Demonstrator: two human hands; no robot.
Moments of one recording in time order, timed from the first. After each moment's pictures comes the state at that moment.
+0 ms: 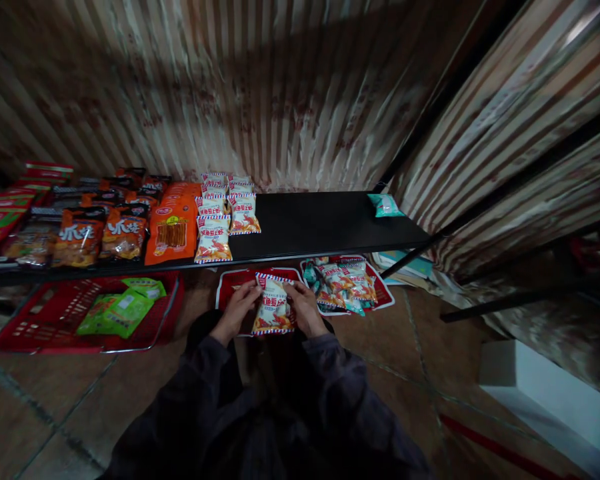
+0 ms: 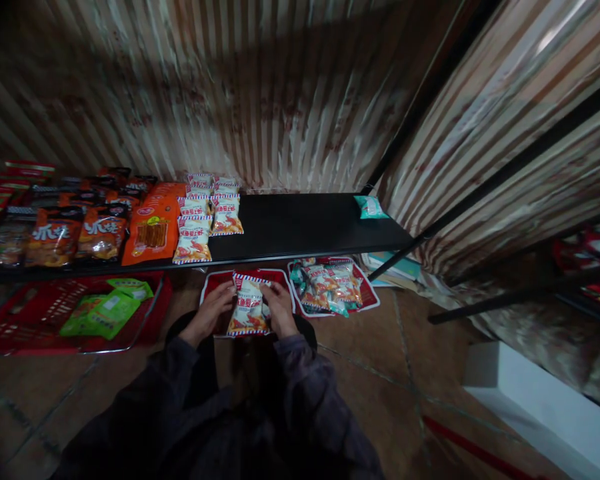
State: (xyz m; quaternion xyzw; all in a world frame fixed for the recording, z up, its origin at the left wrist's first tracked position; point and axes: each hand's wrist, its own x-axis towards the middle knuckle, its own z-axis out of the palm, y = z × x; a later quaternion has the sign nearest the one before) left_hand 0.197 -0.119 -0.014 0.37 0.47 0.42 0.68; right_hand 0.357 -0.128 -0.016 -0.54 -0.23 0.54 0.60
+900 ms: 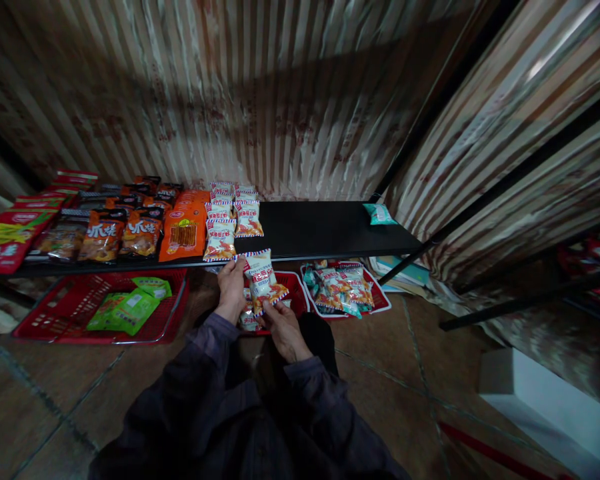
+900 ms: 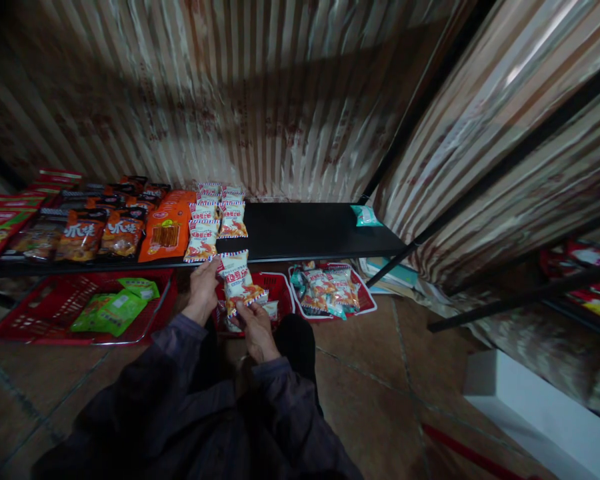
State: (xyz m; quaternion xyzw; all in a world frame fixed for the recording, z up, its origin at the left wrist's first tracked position) left_hand 0.203 -0.108 0.055 0.21 0.46 0.67 0.54; right_hand 0.293 -0.188 0.006 -0.46 -0.19 0.64 0.59
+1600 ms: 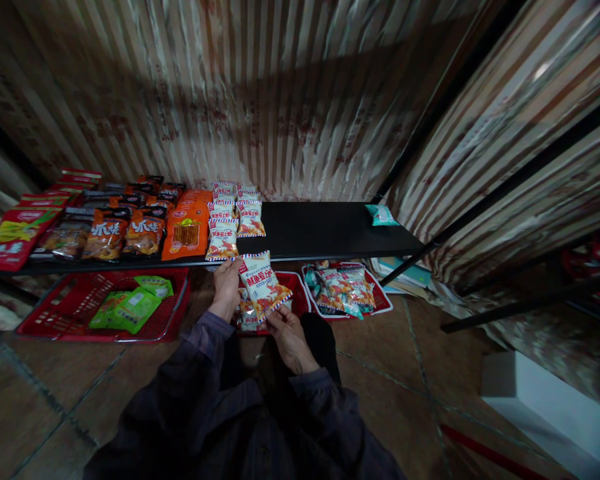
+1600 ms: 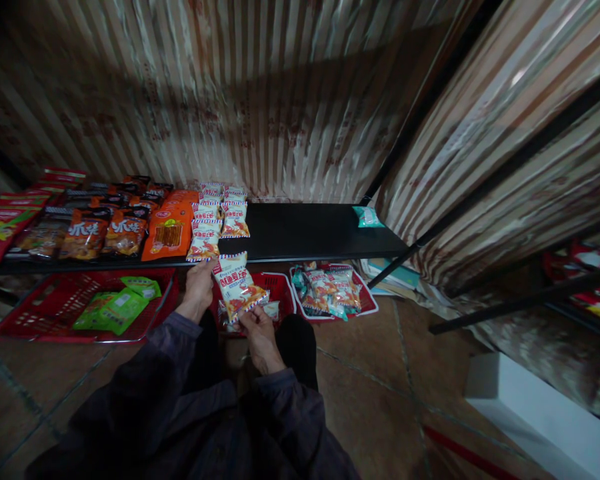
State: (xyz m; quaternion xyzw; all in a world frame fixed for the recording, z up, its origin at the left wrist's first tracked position) left_hand 0.187 -0.105 0.059 0.21 0.46 0.65 0.57; right_hand 0.295 -0.204 0.008 -0.46 -0.22 0.62 0.60
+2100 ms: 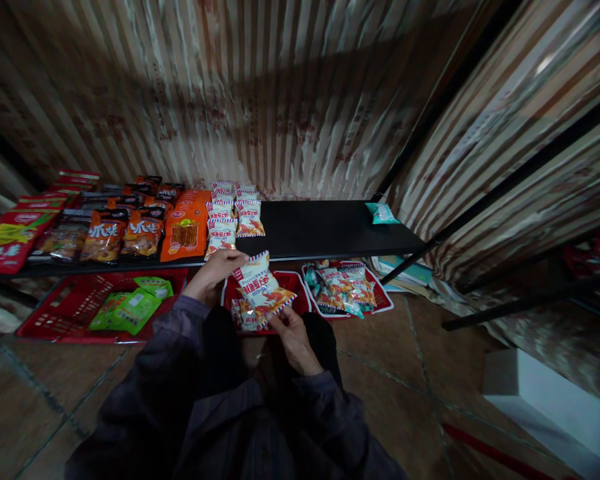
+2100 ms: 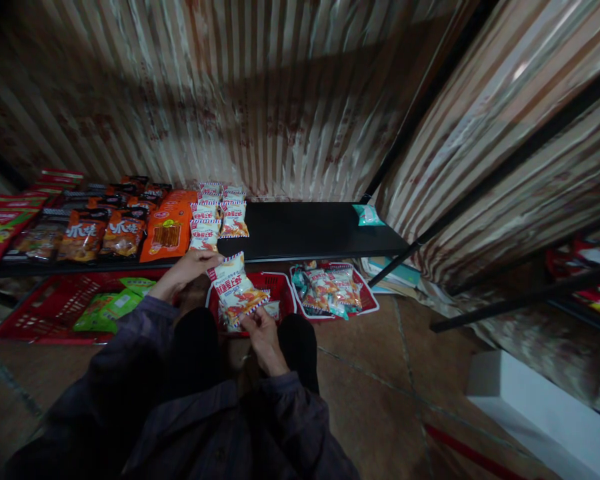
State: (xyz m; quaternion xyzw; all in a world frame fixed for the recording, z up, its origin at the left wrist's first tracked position) left_hand 0.140 -0.074 0.085 0.49 0.46 0.42 0.61; right_hand 0.309 -0.204 -0.002 -0.50 -0.34 0.55 0.58
